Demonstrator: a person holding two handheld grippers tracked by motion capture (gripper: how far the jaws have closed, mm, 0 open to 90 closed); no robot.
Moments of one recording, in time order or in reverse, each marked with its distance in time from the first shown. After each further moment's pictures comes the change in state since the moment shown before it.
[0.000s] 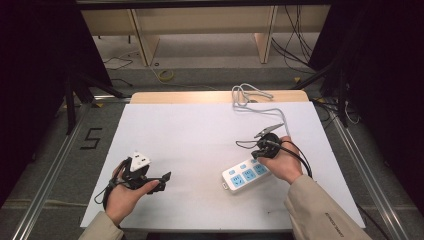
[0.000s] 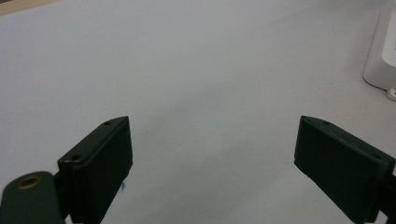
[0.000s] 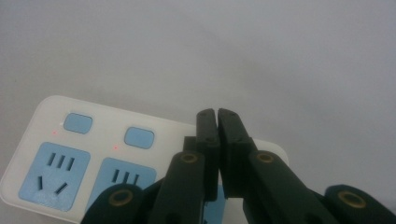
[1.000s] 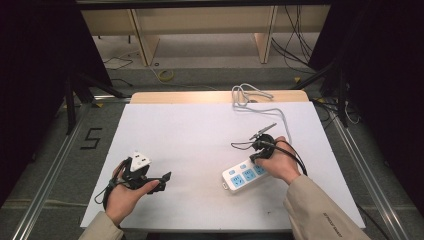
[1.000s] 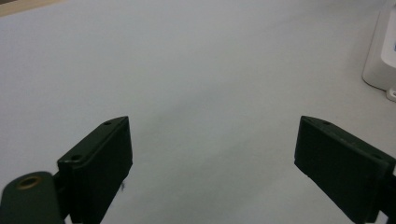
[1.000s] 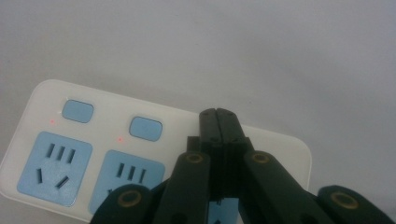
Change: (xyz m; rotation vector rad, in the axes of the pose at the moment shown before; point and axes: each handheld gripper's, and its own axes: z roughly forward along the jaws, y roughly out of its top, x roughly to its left) left arm 0.000 0.000 0.000 0.001 -0.001 0.005; right arm 0.004 0.005 0.012 0.099 0.021 -0.016
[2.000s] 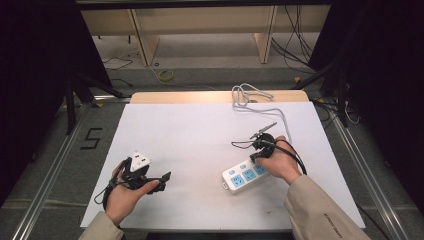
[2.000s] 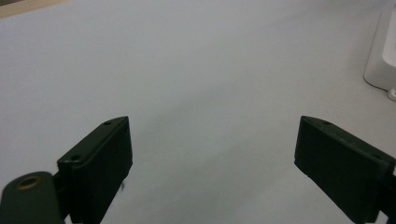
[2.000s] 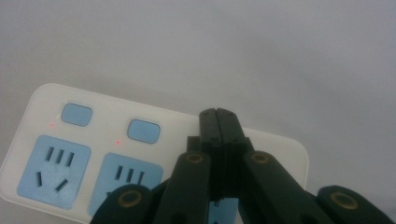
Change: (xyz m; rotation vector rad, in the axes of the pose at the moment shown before) left arm 0.000 0.000 -0.001 -0.001 0.005 0.001; right arm -0.002 0.001 0.000 -0.001 -0.001 0.015
